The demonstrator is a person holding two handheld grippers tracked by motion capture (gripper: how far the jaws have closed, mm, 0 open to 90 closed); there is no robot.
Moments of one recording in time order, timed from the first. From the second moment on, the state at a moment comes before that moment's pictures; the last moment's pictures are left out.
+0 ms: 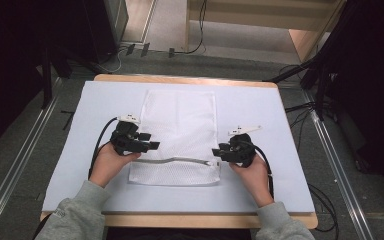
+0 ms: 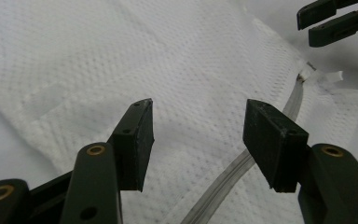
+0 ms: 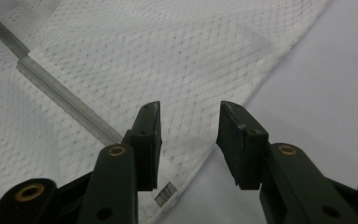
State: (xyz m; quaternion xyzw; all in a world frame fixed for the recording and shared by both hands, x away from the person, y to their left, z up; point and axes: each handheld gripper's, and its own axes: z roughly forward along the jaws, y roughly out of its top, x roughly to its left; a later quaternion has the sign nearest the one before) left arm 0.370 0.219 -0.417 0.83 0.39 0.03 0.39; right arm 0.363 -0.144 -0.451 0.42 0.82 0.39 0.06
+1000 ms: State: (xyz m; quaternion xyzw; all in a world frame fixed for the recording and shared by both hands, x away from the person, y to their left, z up) left arm 0.361 0.149 -0.425 0.86 0.31 -0.04 0.39; right arm 0.346 -0.143 -0.456 0.43 0.82 0.38 0.04
